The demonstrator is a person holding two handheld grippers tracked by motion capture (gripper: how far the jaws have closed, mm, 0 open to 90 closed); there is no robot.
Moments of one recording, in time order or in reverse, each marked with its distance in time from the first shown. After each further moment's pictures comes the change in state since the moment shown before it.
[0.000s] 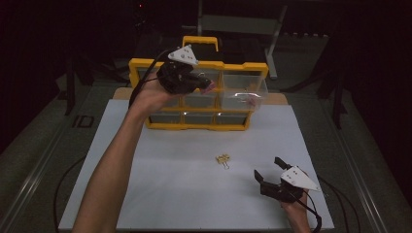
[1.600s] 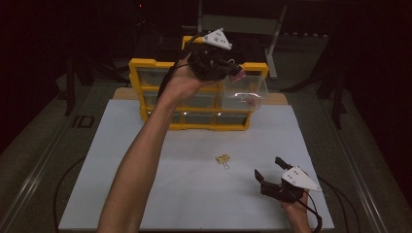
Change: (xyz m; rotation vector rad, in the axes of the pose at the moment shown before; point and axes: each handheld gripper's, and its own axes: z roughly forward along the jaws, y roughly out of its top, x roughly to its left) left arm -0.012 0.060 0.039 -0.079 -0.031 -0.001; right arm -0.001 0.000 -0.001 -0.005 -0.002 0.006
